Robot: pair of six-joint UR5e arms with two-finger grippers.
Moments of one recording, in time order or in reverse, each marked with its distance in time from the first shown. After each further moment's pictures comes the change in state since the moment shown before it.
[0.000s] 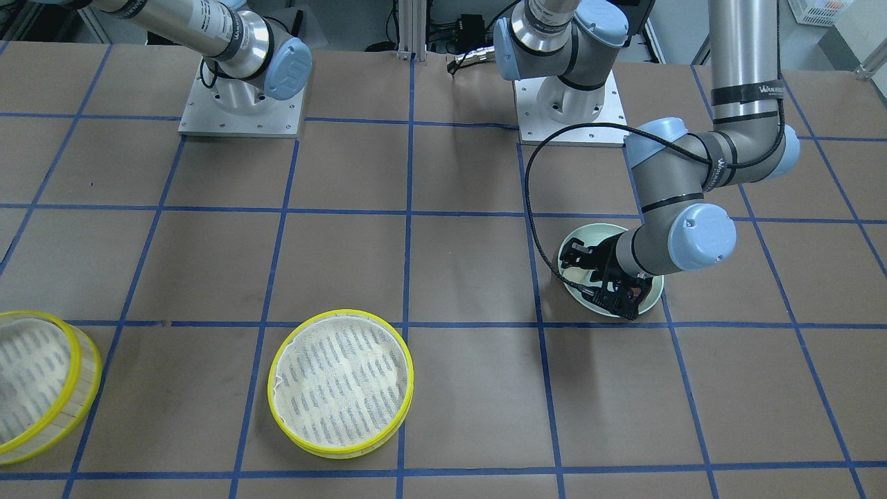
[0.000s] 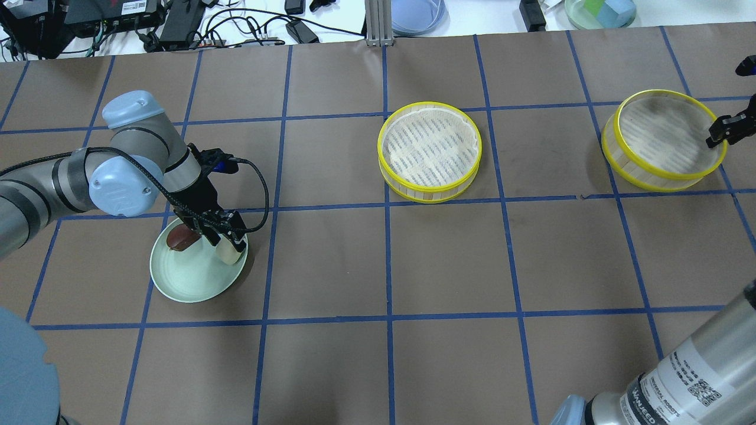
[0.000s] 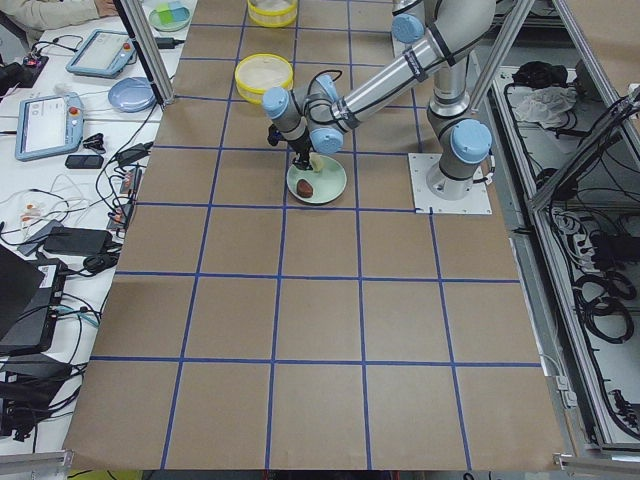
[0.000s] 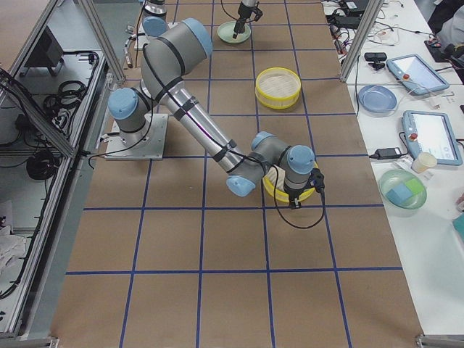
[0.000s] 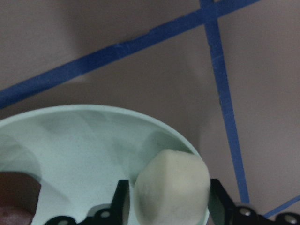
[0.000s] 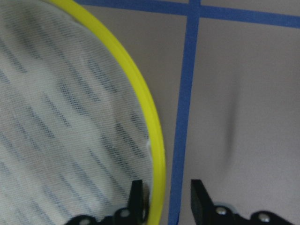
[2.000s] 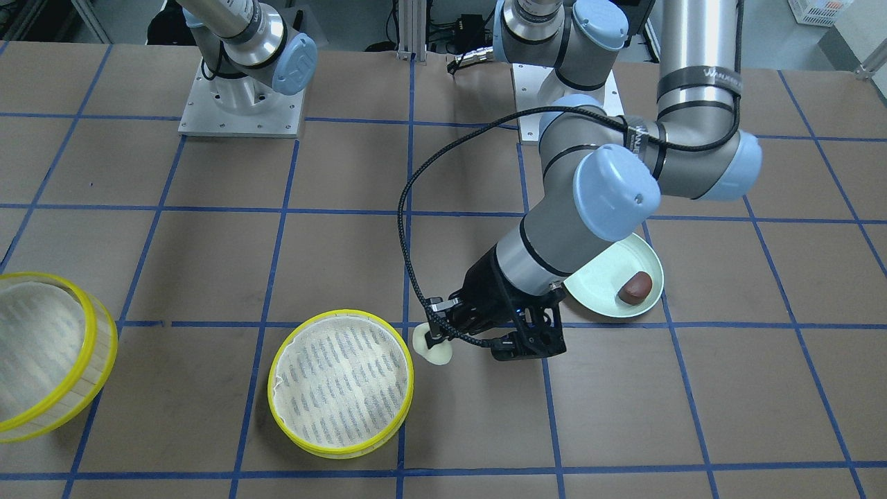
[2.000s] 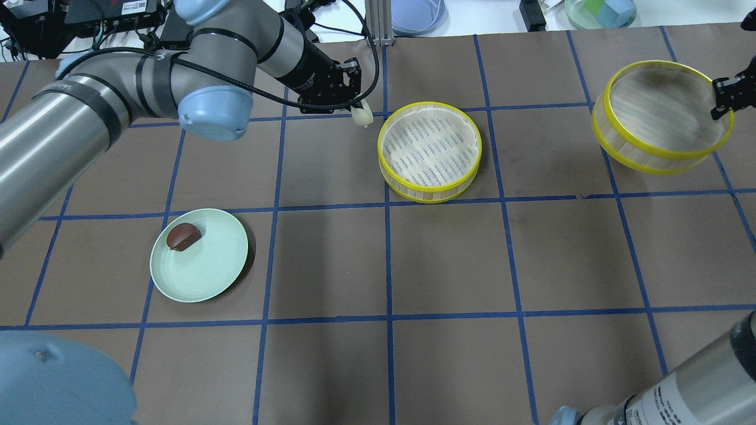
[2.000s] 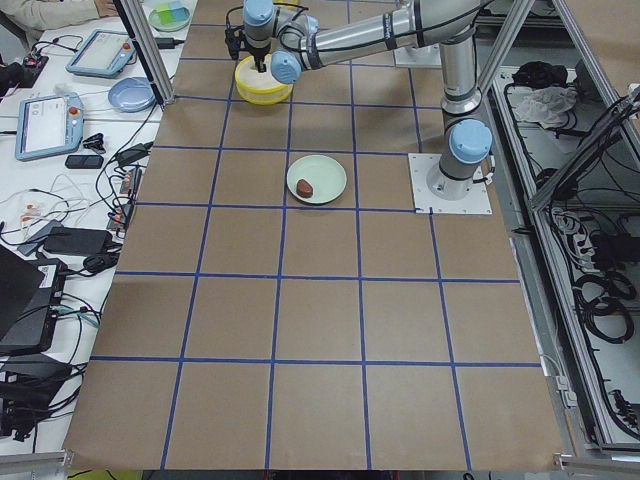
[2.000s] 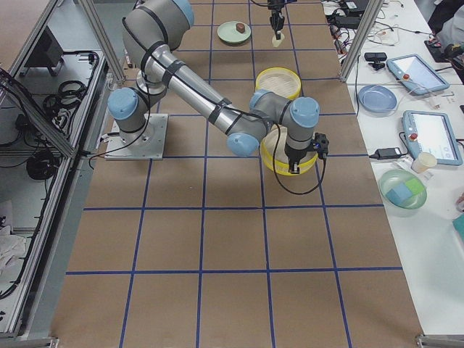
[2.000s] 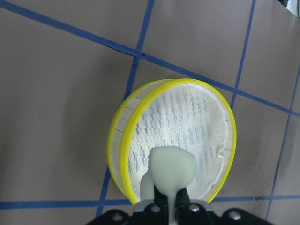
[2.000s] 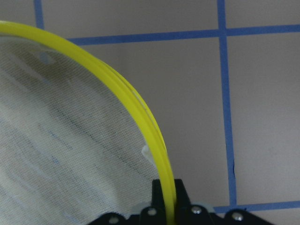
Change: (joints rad) left arm -0.339 -0.098 0.375 0.354 -0.414 -1.068; right arm 0.120 -0.209 0.021 0.182 -0.028 0.276
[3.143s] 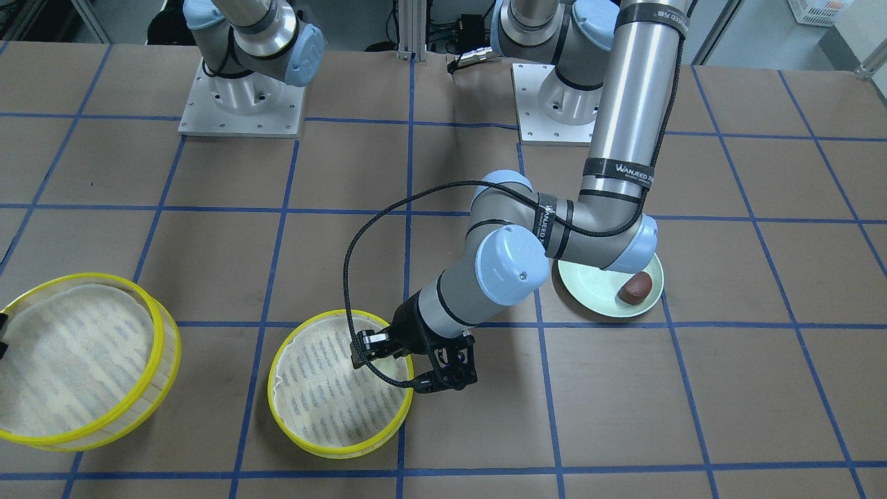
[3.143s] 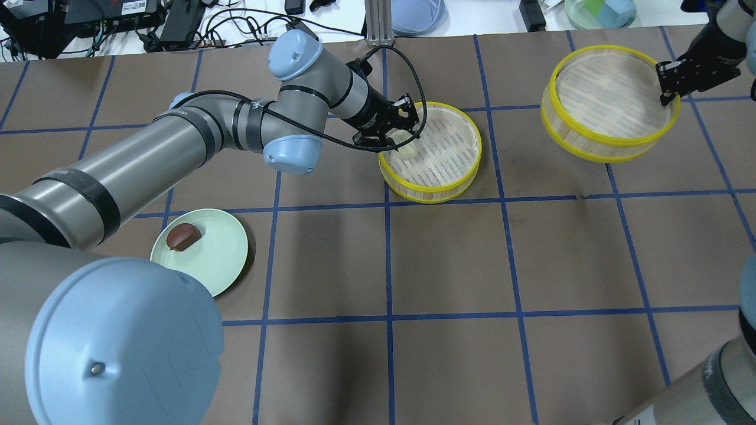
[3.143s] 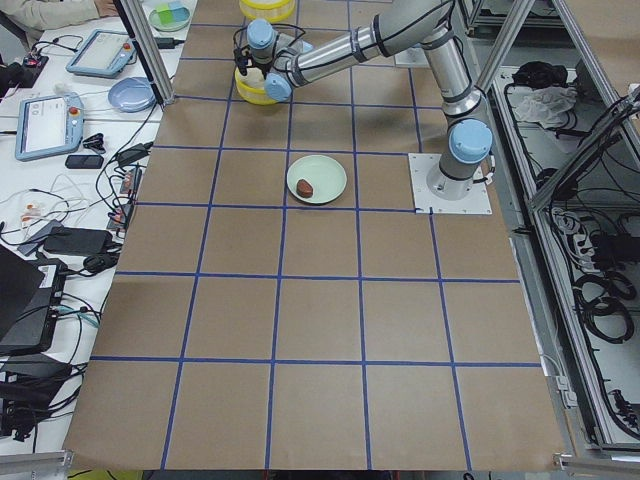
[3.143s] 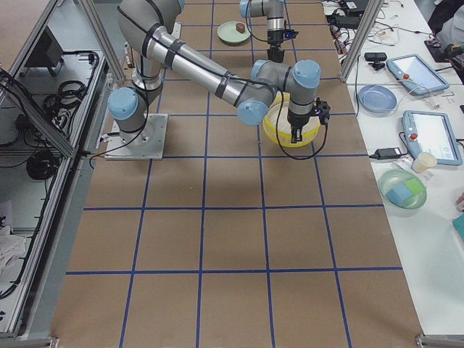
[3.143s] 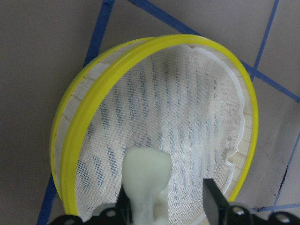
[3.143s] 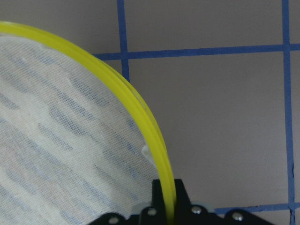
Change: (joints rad) left arm -0.090 -0.174 0.006 0.145 -0.039 -0.143; right arm 0.135 -0.062 0.029 0.019 -0.014 0.139
